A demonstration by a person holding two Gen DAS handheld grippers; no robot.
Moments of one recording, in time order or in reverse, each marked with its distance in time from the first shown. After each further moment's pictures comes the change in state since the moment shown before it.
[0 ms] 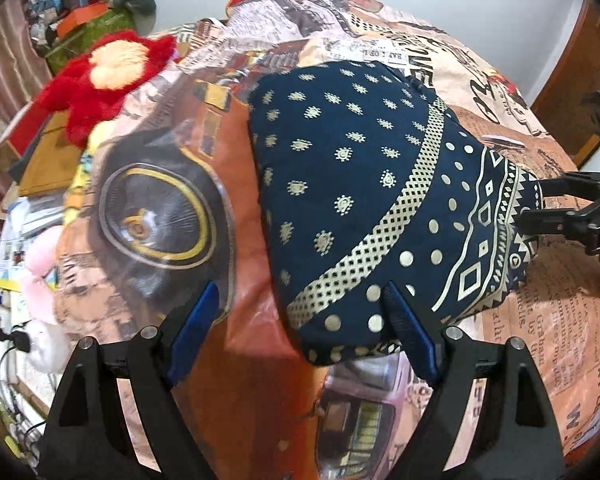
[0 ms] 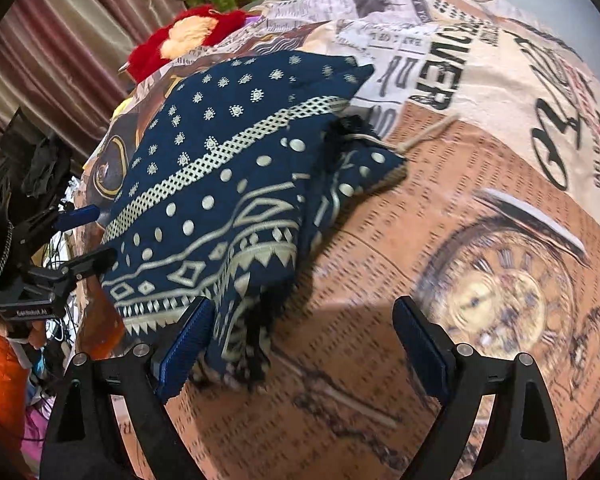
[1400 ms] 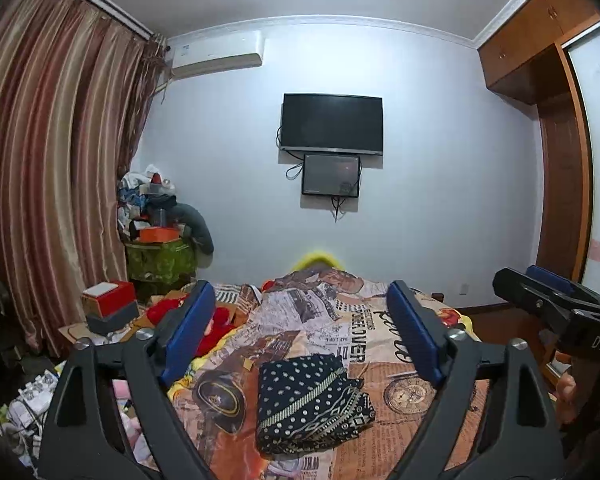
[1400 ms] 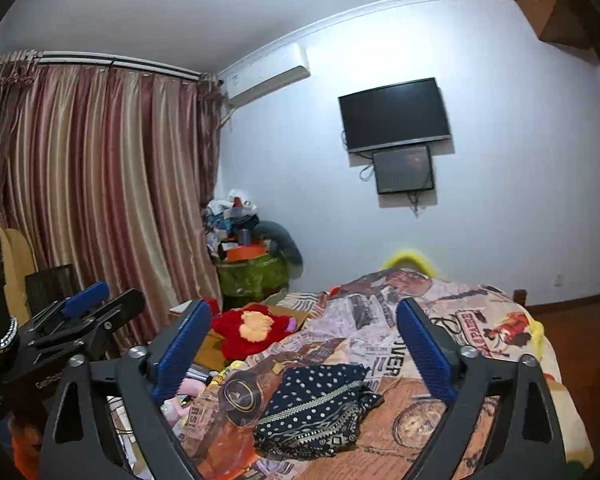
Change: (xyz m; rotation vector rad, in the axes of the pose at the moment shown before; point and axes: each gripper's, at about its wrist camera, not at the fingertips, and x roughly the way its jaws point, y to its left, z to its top) left arm -0.344 -0.121 -0.081 -0.067 -0.958 0.132; right arm -0.328 0.156 -0.162 -0.023 -1.094 -0.097
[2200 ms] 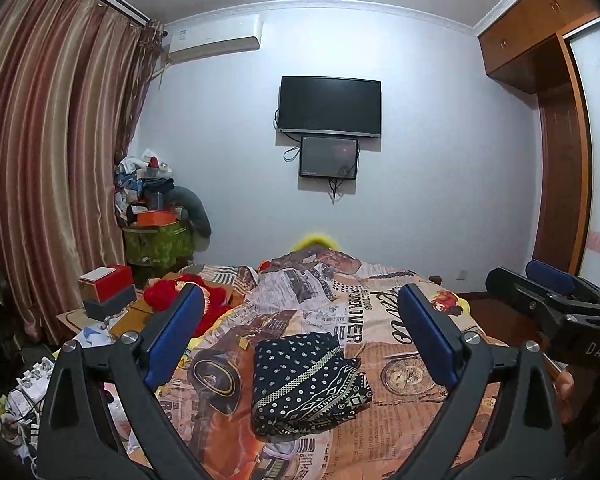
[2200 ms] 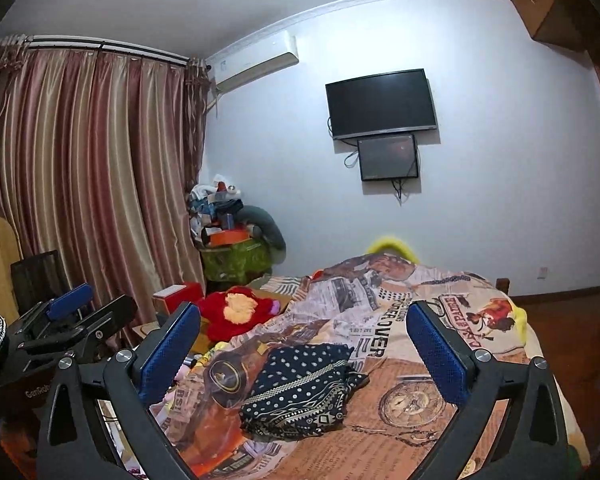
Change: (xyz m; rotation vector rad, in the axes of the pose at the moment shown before) left arm -0.002 -0.009 -0.021 0.004 0.054 -0.006; right arm -0.003 0.006 -0.018 -0.024 0.054 -0.050
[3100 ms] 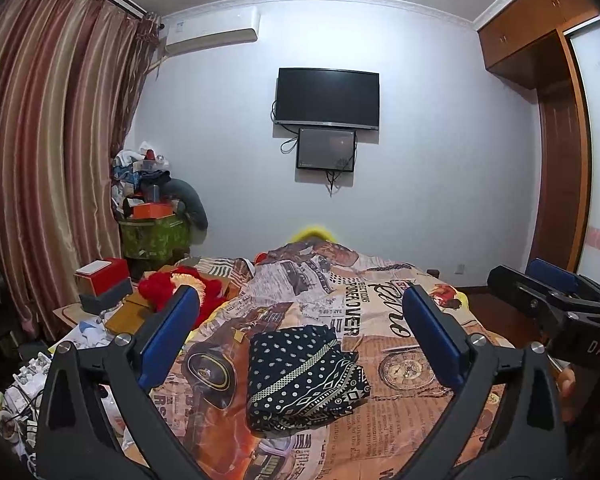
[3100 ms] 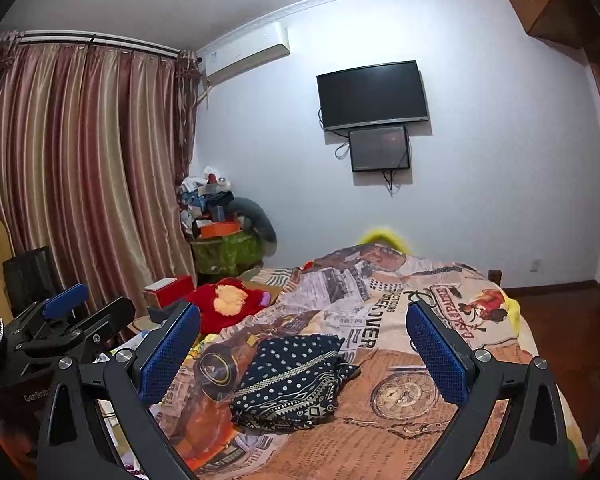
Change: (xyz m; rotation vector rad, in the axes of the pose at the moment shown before) left arm 0.010 0.000 -0.007 -0.004 0.029 -0.013; right arm 0.004 -0.007 -0.006 0.007 0.025 -0.029
